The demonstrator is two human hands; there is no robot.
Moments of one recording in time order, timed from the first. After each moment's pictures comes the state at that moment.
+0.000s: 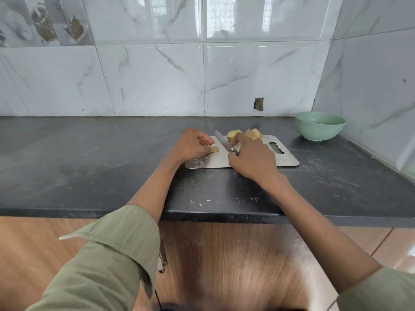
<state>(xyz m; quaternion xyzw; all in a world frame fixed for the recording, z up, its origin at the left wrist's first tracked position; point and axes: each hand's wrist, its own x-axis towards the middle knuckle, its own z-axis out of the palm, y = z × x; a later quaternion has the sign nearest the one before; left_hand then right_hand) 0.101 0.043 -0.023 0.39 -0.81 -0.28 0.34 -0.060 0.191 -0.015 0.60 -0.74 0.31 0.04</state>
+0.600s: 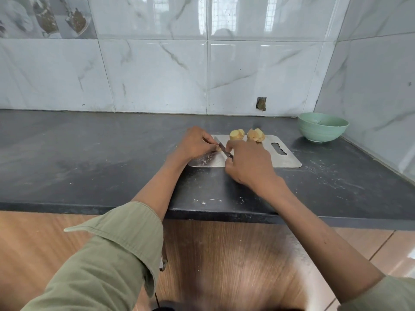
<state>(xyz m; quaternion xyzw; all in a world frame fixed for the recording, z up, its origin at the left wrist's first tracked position) 0.096 0.047 -0.025 0.39 -0.82 -0.24 0.35 -0.030 0.208 -0.008 0.63 -0.73 0.24 0.10</state>
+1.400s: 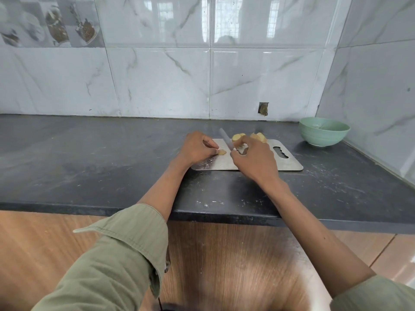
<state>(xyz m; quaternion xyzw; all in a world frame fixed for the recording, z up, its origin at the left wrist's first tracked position) 0.100 0.051 -0.025 0.40 -0.80 -0.25 0.37 -0.050 0.192 -0.014 0.57 -0.71 0.41 0.01</state>
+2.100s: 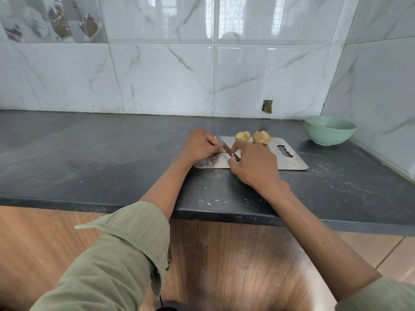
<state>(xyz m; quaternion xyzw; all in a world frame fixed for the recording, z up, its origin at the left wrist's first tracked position) 0.099 0.046 -0.027 0.40 -0.81 -0.23 0.37 -0.040 0.196 -0.021 0.62 -0.72 0.29 0.11</state>
